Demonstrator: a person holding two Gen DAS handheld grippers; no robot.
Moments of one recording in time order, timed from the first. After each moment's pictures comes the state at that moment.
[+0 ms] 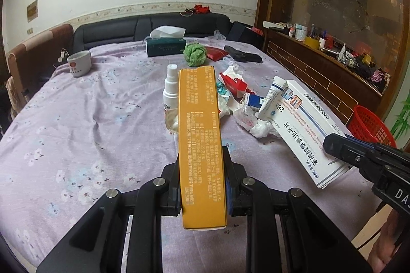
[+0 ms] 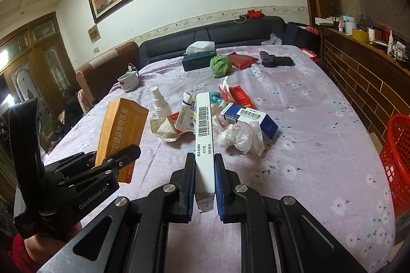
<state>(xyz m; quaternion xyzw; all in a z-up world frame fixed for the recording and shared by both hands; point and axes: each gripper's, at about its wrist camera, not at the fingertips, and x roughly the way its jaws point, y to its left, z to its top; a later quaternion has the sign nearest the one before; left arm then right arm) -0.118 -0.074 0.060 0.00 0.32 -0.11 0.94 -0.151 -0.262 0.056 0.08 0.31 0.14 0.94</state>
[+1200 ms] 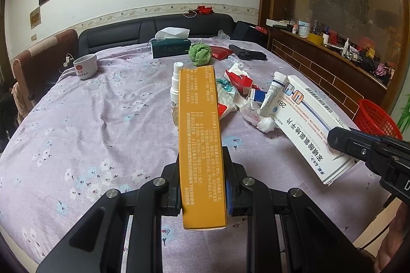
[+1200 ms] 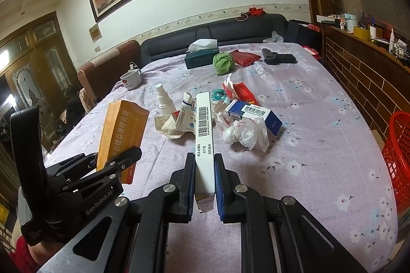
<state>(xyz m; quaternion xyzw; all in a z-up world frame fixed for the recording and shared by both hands) -0.120 -0.073 0.057 0.02 0.32 -0.10 0.94 -0.149 -0.258 0.052 0.08 0.31 0.14 0.93</state>
